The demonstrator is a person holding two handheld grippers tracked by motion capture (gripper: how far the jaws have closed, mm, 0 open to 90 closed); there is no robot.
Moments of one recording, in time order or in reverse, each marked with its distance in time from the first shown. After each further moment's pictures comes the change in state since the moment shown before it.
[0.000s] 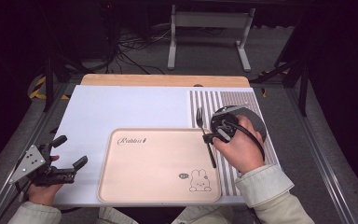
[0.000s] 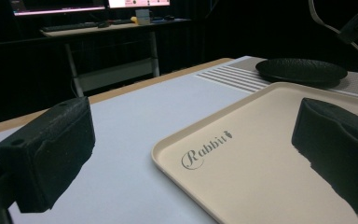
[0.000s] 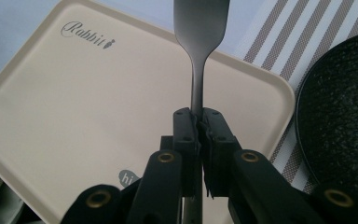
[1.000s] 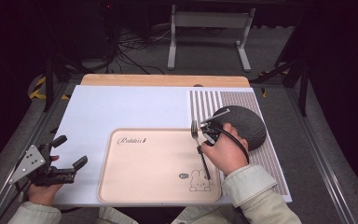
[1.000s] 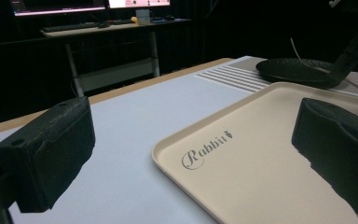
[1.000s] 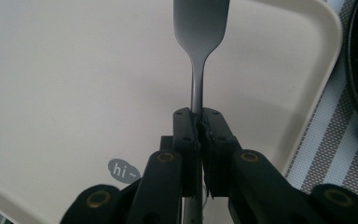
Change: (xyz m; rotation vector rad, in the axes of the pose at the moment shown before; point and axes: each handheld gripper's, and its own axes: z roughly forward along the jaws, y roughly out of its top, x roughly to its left) left arm 0.000 0.000 0.000 -0.002 0.003 0.001; right arm 0.004 -0.008 0.054 0.211 -0.048 0.129
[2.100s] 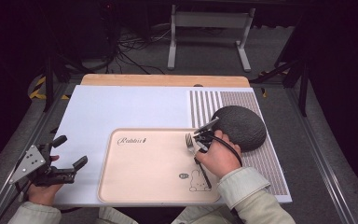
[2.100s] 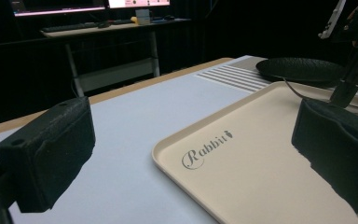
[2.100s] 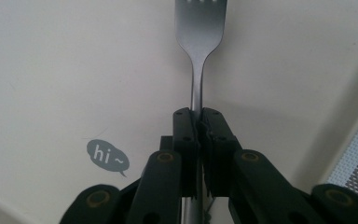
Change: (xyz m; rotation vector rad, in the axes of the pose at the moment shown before) left arm 0.000 0.000 0.000 0.004 0.001 0.004; right arm 0.003 -0.008 0.038 0.147 -0.010 -0.028
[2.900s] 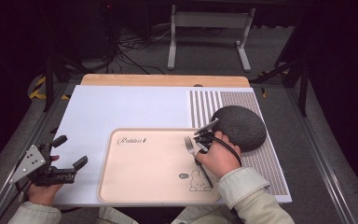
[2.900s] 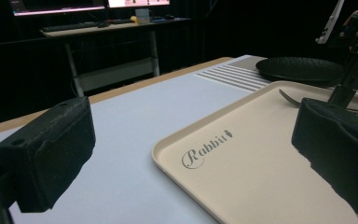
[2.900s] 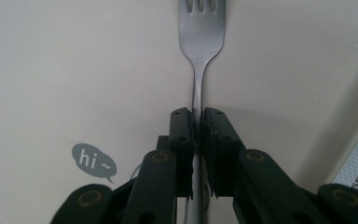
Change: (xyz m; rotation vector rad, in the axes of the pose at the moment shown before) left arm 0.000 0.000 0.000 -0.001 -0.001 -0.002; right arm -0.005 0.000 0.008 0.002 -0.008 -0.007
